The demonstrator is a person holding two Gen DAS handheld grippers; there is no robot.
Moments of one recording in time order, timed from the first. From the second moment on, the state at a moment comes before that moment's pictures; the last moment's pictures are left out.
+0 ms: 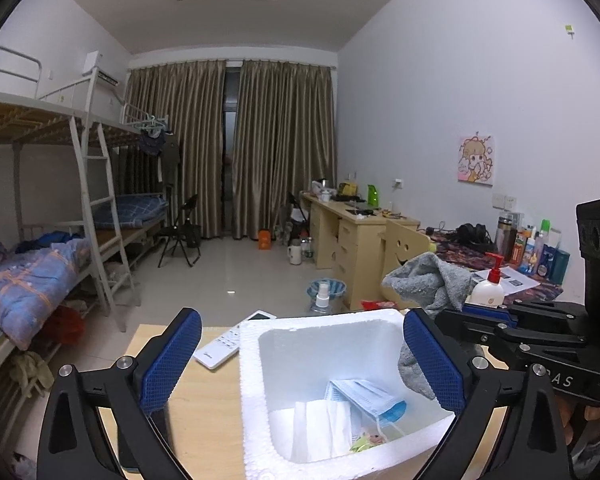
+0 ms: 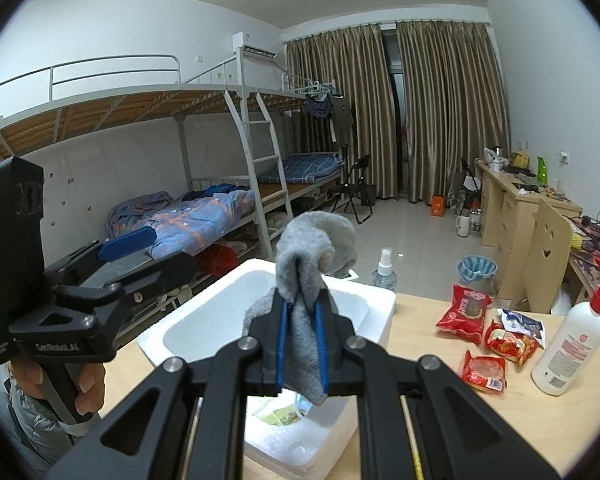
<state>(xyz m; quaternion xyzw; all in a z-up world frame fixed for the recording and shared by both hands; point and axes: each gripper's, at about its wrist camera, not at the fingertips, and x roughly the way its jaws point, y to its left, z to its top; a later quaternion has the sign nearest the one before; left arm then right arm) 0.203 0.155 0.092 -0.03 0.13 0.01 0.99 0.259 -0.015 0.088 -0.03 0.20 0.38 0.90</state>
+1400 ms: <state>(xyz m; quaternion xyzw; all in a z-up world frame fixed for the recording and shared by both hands) 0.175 0.167 0.099 -0.03 0.12 0.02 0.99 0.254 -0.022 0.093 -0.02 0.20 0.37 0.91</state>
